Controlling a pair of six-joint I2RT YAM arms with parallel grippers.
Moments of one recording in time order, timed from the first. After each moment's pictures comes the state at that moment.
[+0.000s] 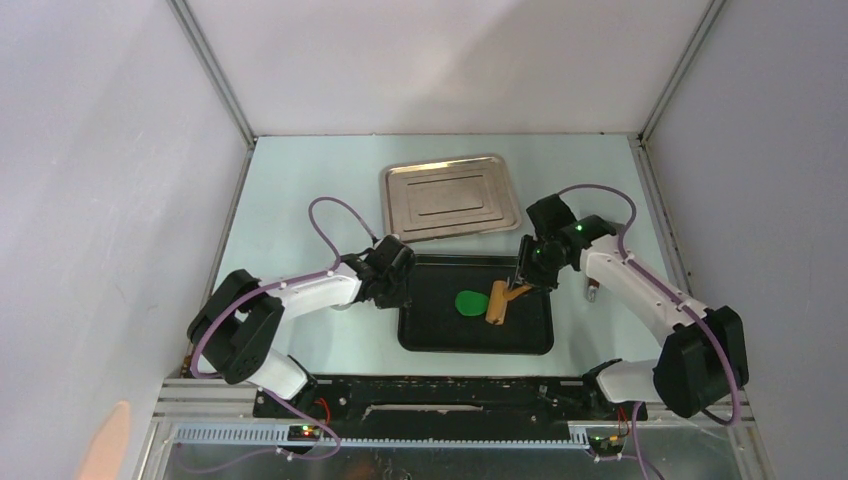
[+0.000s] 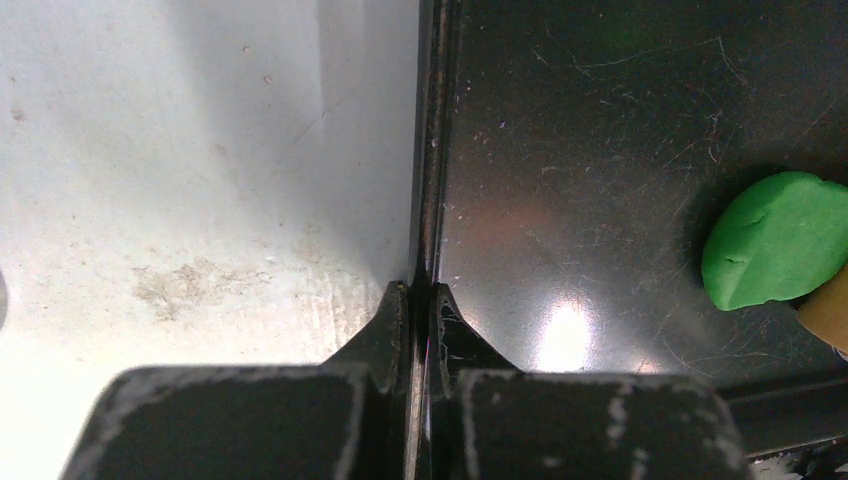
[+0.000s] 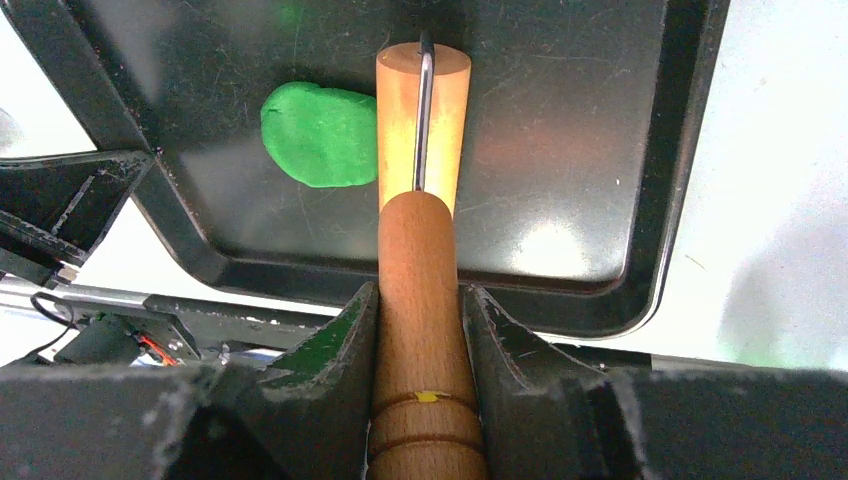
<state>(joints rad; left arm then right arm) -0.70 1.50 0.76 -0.39 -0.08 -0.78 0.44 1.34 1.00 -0.93 -0.14 0.70</state>
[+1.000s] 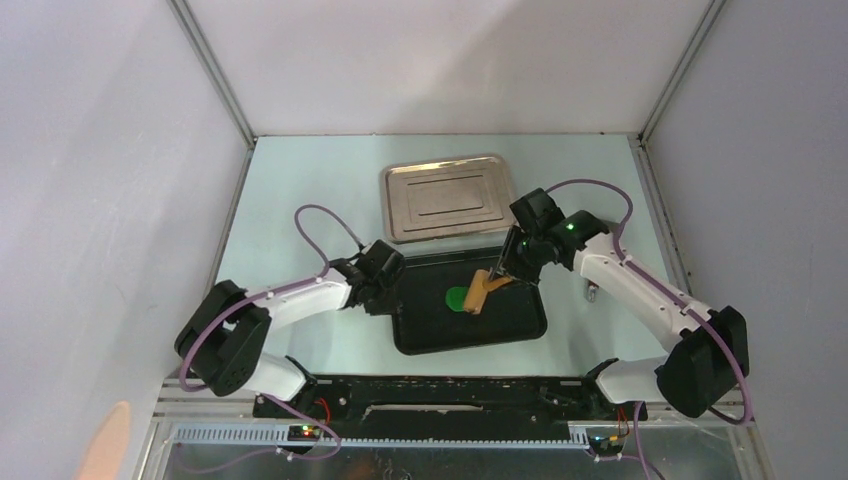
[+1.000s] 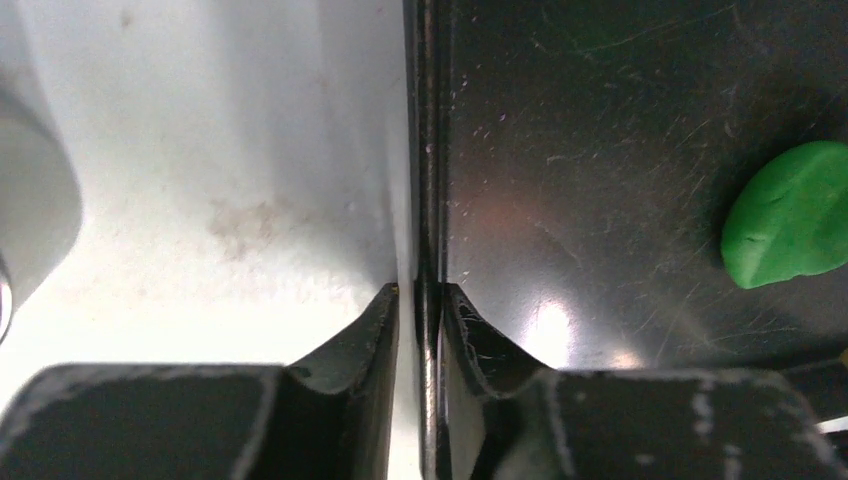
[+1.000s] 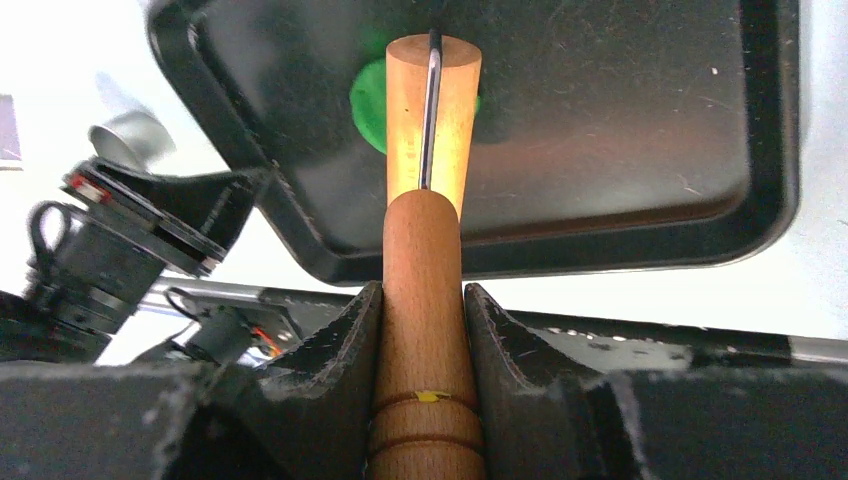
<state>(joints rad) -0.68 1.44 0.71 -0.43 -0.09 -0.83 0.57 1.33 1.12 -0.94 -0.13 0.94</state>
